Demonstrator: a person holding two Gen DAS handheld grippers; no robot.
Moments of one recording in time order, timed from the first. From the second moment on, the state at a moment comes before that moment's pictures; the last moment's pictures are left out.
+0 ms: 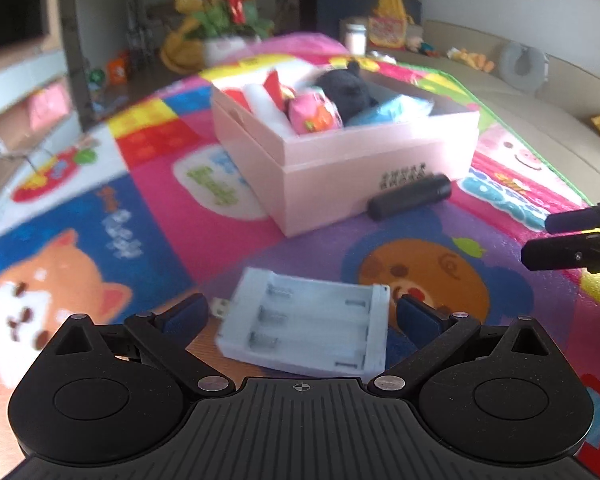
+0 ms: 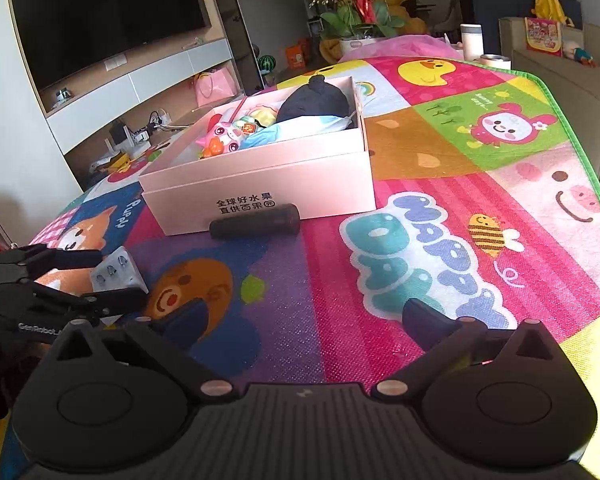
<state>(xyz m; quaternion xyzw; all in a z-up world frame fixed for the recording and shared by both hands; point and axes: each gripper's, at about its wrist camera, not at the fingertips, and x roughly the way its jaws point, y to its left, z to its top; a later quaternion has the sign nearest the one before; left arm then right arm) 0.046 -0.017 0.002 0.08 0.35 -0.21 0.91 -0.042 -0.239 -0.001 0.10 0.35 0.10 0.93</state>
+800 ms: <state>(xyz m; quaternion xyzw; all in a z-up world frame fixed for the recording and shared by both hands) -0.038 0.001 0.010 0.08 0.32 -0.12 0.94 -0.034 -0.204 -0.003 -0.01 0.38 0.08 0.92</state>
